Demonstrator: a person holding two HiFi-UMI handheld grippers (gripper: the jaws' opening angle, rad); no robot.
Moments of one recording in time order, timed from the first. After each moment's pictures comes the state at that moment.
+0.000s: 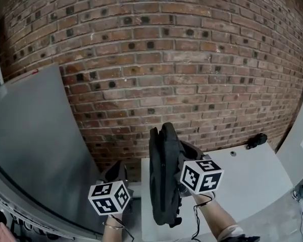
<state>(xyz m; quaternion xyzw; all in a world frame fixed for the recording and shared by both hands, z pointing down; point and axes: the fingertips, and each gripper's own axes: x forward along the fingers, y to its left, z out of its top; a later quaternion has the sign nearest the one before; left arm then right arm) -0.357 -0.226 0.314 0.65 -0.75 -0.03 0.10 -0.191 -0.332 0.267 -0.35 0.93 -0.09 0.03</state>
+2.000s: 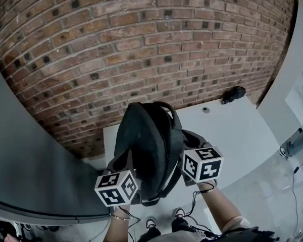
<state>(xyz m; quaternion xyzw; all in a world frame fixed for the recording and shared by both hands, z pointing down) -0.156 -0.307 0.430 0.71 -0.67 0.02 0.21 0.005 -0.388 0.413 -0.44 0.88 -0.15 -0.09</state>
